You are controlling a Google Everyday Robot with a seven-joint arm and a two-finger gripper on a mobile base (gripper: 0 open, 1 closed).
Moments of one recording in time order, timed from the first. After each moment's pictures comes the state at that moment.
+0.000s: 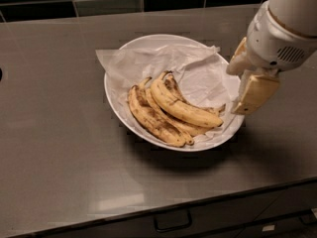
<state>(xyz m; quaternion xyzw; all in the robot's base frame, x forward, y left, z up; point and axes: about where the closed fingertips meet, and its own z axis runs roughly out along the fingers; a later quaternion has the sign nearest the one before) 0.445 -0.163 0.961 -0.66 0.74 -0.01 0.14</state>
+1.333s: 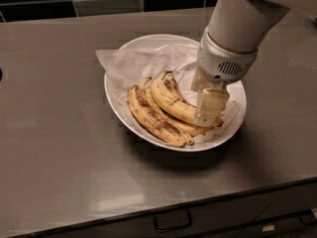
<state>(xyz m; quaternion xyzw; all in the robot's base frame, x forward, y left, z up) 0.454 -0.095 0.919 -0.68 0.73 0.03 0.10</state>
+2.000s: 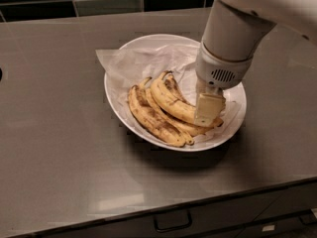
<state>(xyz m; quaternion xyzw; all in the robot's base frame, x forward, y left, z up) 0.460 -0.105 0.907 -0.63 0.77 -0.01 0.09</state>
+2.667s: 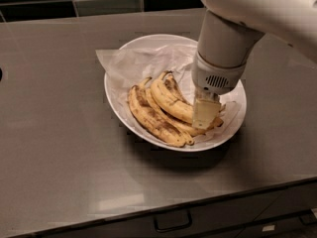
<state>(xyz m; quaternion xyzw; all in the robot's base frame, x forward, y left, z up) 0.460 -0.103 0.893 -0.62 0.78 -0.02 0.07</state>
